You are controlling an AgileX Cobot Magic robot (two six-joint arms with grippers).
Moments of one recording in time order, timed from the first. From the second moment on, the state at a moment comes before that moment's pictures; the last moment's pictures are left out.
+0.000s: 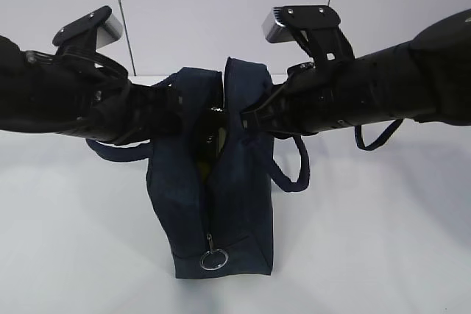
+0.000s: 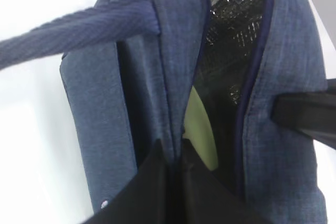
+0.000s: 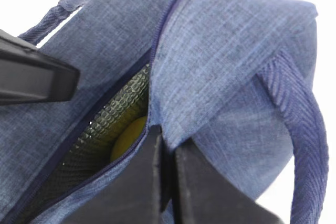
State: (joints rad) left arm -0.56 1.54 -0.87 -1.05 0.25 0.51; right arm 0.47 1.63 -0.98 1.31 0.33 -1.23
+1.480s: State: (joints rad) left arm -0.56 1.57 -0.90 -1.04 0.20 0.52; right arm 0.47 1.62 -1.04 1.25 0.36 -1.30
